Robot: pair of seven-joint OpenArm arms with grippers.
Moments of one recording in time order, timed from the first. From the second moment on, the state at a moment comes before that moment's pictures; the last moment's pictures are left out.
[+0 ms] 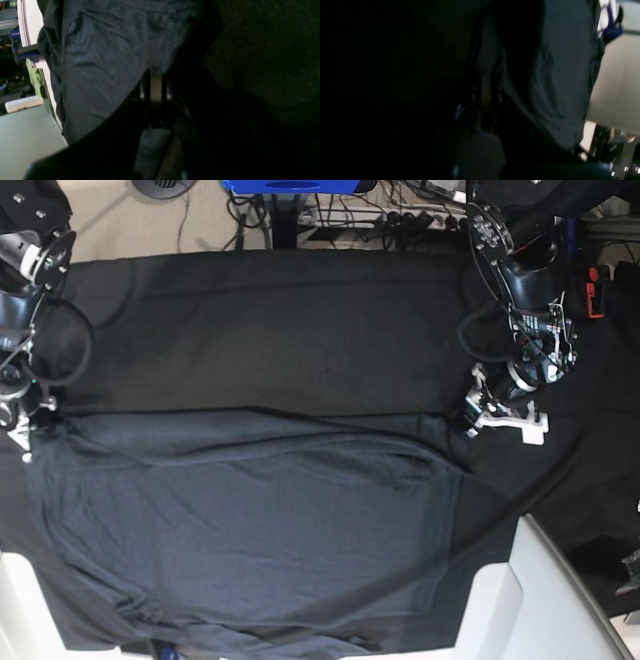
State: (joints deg) left arm -12.1 -10.3 -34.9 43.4 -38.7 -25.5 42.0; right arm 16.7 16.4 36.5 33.1 53.4 6.0 -24.8
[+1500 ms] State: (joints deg) left arm 6.9 -12.0 -41.8 74.5 -38.8 -25.6 60.5; right arm -6.5 12.1 36.7 67.1 59.0 -5.3 -33.5
